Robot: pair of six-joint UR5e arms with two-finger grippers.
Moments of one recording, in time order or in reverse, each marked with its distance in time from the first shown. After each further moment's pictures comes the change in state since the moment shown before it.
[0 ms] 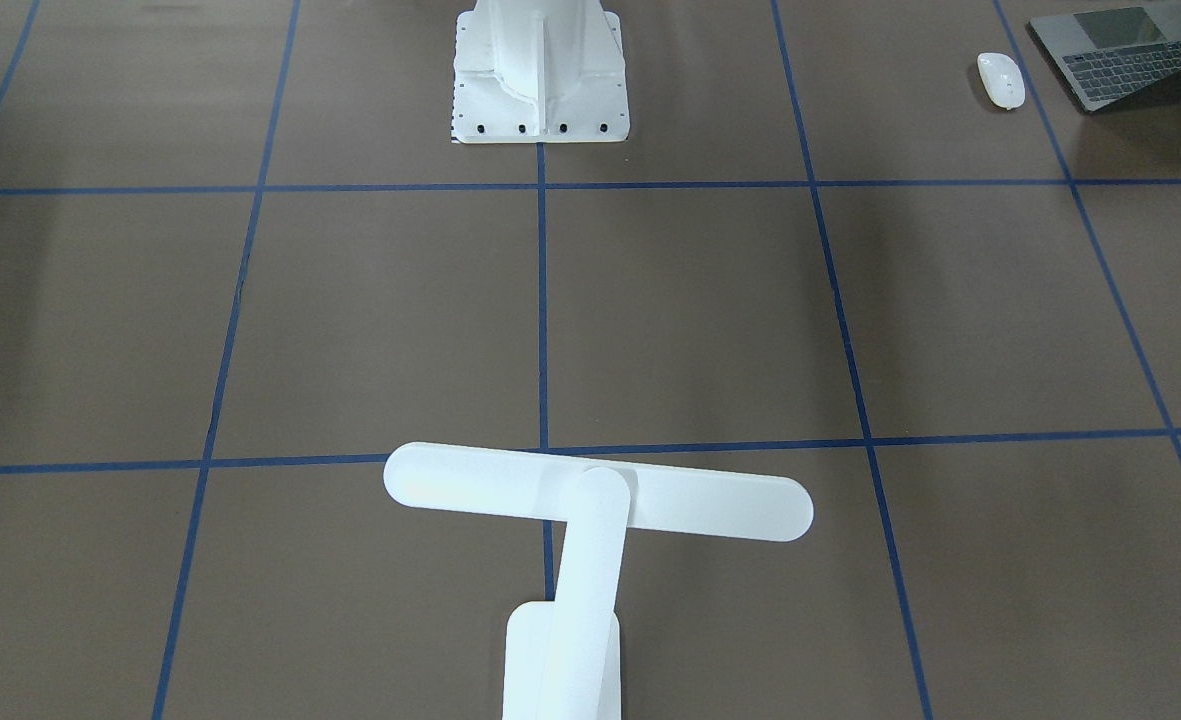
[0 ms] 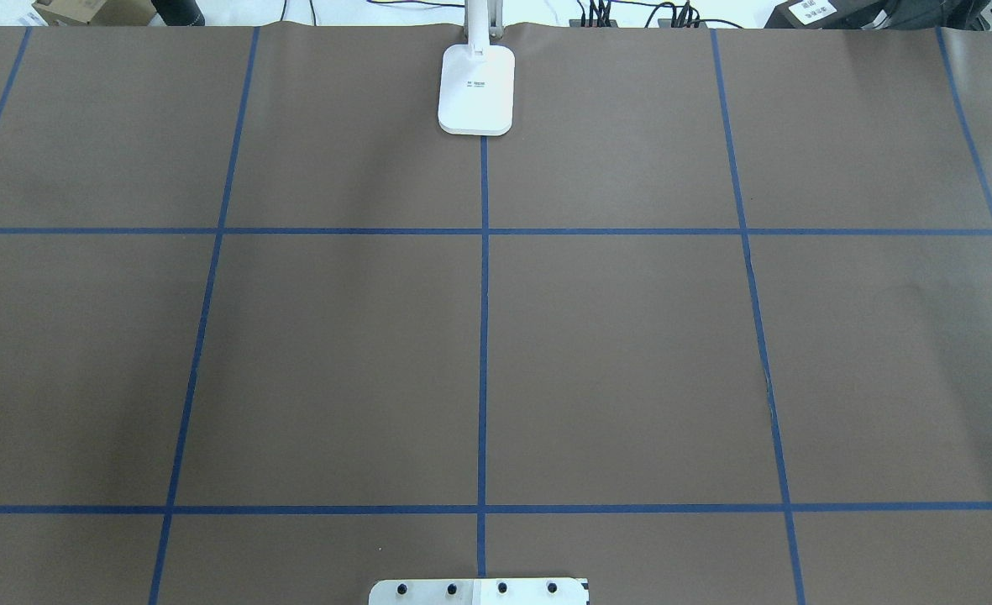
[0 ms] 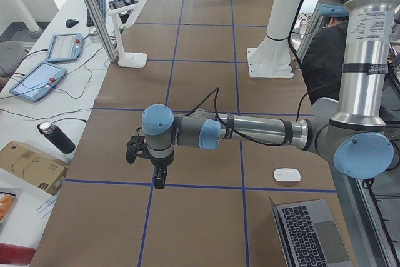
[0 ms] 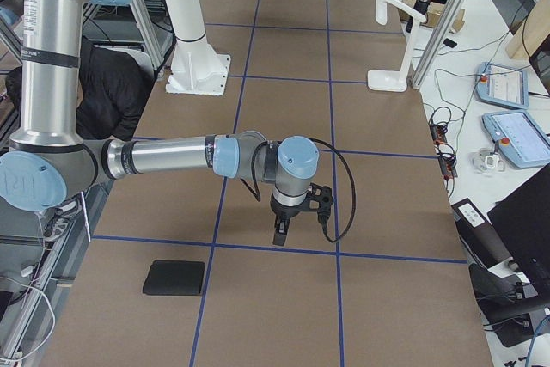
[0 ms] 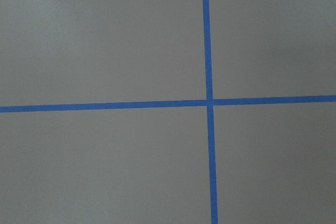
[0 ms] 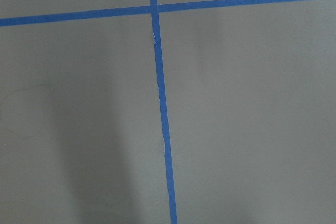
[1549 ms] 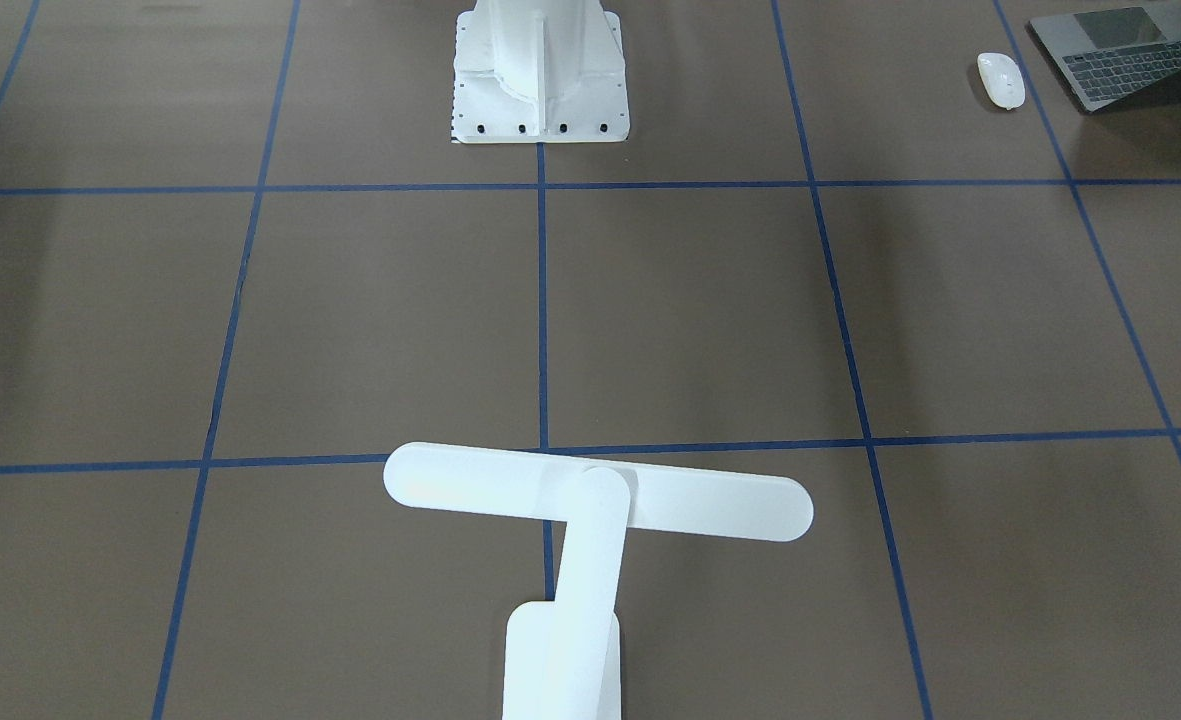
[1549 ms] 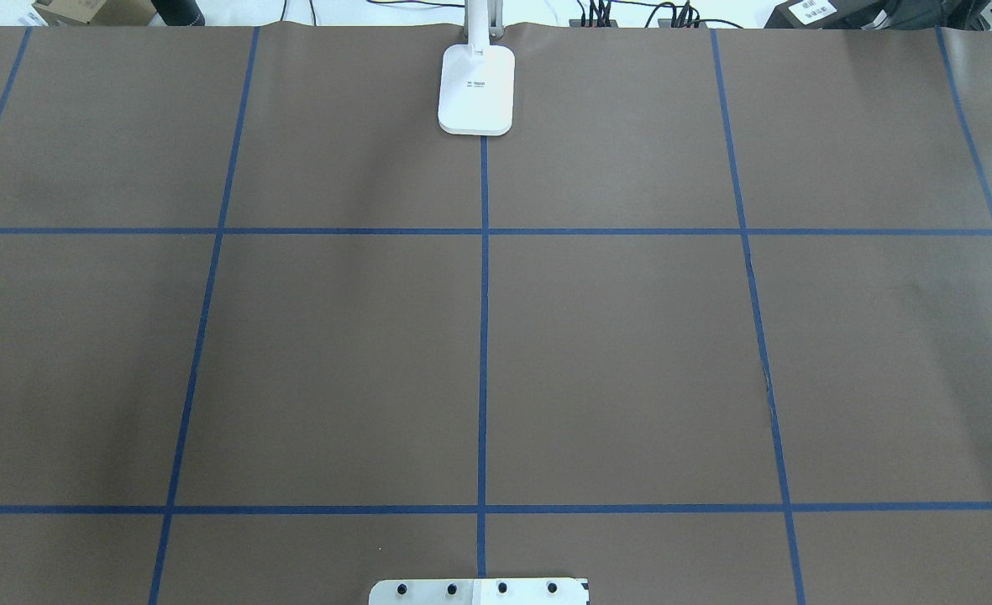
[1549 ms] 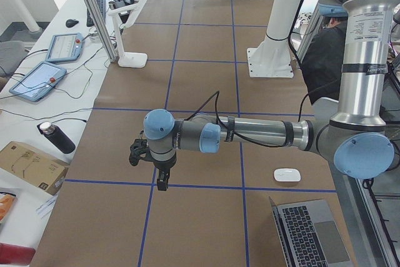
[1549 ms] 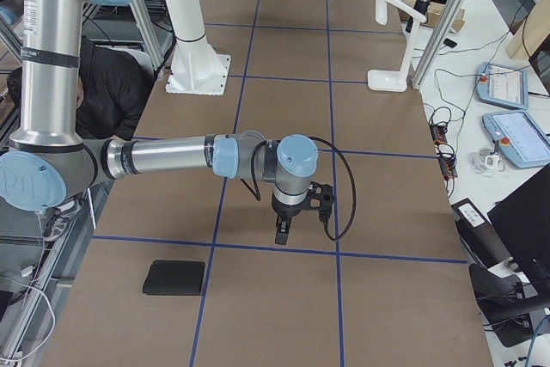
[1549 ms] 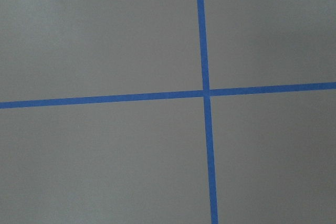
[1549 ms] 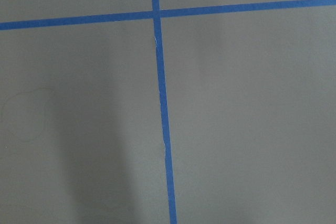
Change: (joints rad) left arm 0.024 0.014 0.018 -0.018 -0.016 -0.001; right arm 0.000 0.002 0.002 0.027 0.001 0.008
